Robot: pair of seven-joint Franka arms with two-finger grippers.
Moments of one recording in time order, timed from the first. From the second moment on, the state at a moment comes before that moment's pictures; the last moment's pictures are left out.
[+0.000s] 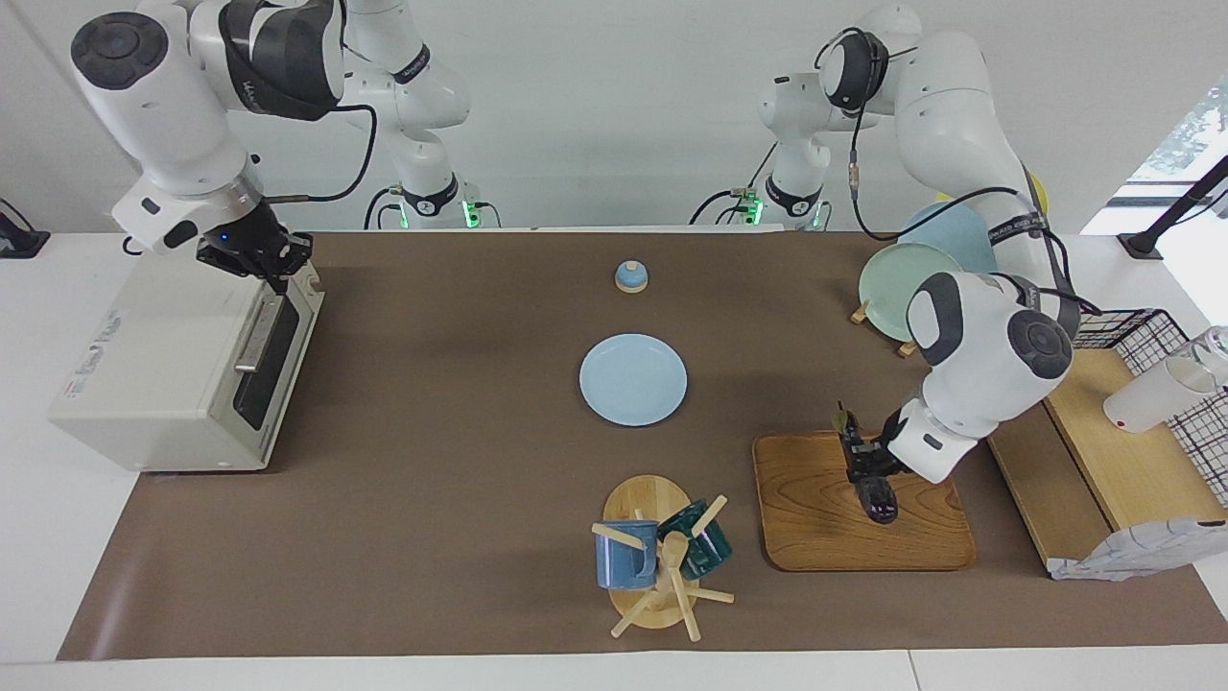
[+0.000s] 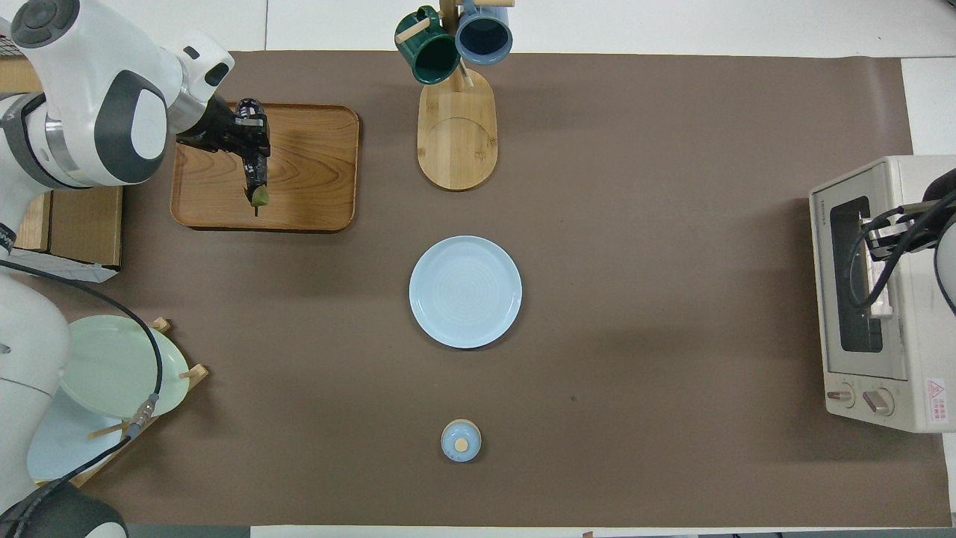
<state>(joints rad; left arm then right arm) -0.05 0.67 -0.09 -1.28 -0.08 1.98 -0.06 0.03 0.03 -0.07 -1.64 -0.11 1.53 -0.14</state>
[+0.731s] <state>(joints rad) -0.04 0.71 -0.09 -1.27 -0.02 2.01 -0.03 0.06 0.03 -0.12 -1.60 -0.05 1.50 -0.11</state>
